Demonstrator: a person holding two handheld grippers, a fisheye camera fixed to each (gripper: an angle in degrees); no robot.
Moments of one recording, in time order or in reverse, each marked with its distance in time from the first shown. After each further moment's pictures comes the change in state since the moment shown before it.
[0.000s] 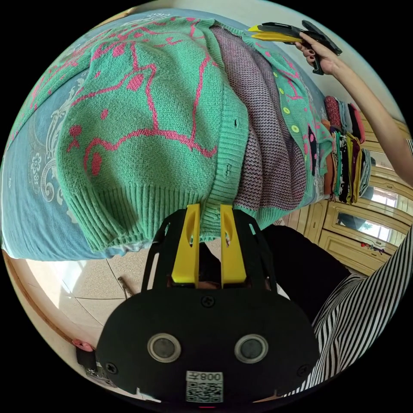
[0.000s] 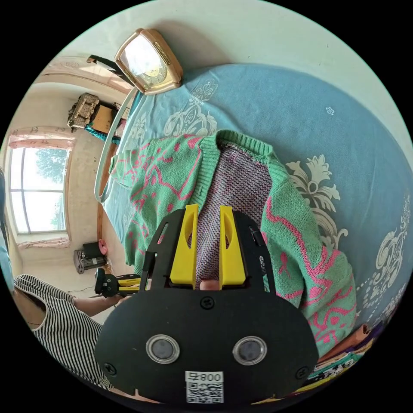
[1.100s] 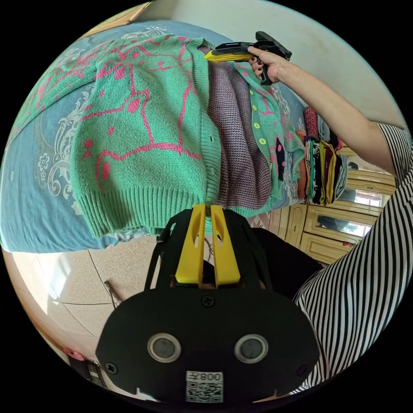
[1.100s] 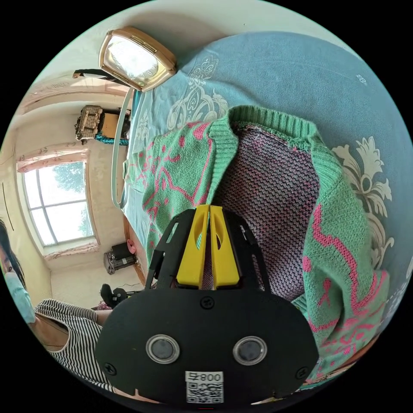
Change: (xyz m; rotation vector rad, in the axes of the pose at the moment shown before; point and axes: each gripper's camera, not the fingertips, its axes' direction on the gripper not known) left arm 0.000 0.080 -0.062 0.067 0.127 0.005; right arm 0.043 -0.013 0.064 -0.068 -0.198 0.088
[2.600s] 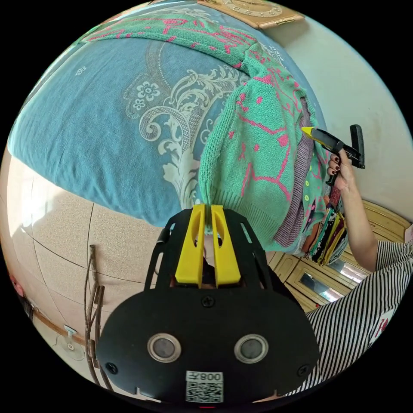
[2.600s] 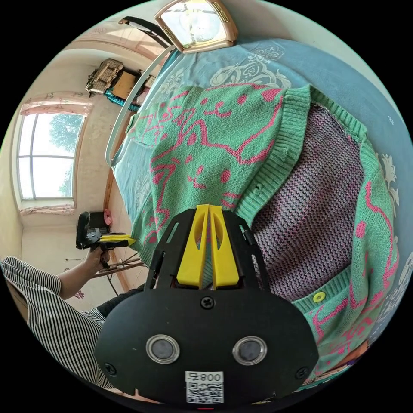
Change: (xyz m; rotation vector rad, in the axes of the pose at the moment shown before) left arm -0.153 0.036 -0.008 0.120 0.041 -0.442; right arm -0.094 0.091 0.078 -0.062 0.151 -0.237
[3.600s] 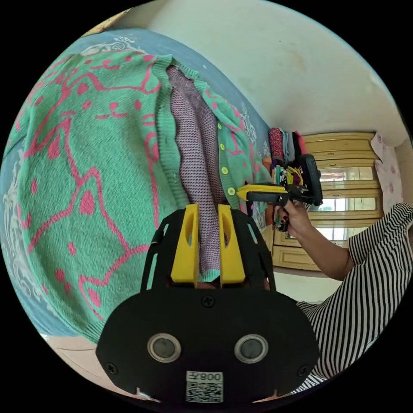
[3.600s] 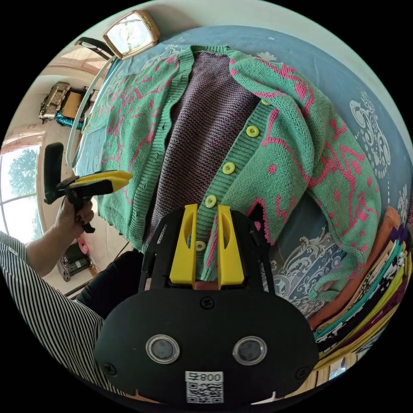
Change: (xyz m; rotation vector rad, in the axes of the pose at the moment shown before) left arm 0.236 -0.129 0.160 -0.049 0.252 0.533; right arm 0.003 0.225 -0.035 0.008 0.231 0.310
